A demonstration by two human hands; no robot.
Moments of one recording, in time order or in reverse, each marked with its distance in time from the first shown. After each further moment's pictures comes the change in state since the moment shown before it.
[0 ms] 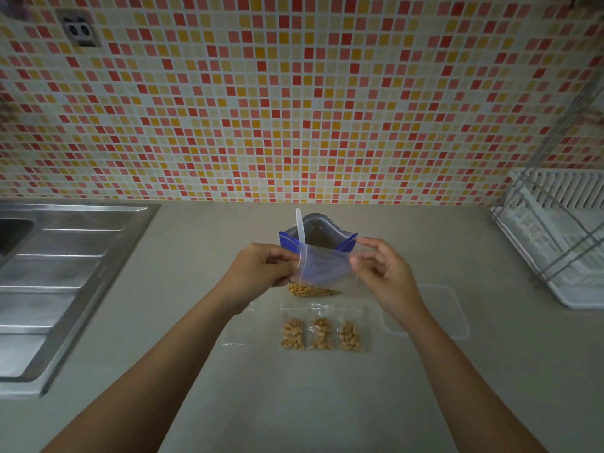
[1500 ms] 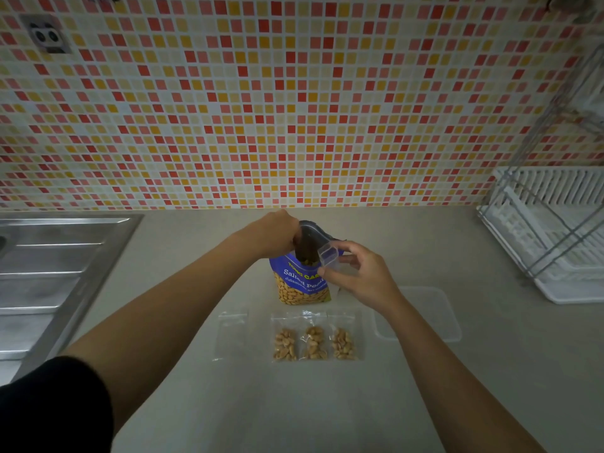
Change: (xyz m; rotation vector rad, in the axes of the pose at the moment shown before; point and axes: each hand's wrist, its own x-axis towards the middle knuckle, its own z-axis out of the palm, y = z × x) left_hand 0.098 0.039 0.010 1.217 -0.194 0.355; right_hand 0.031 0.005 0.005 -0.189 -0.123 0.026
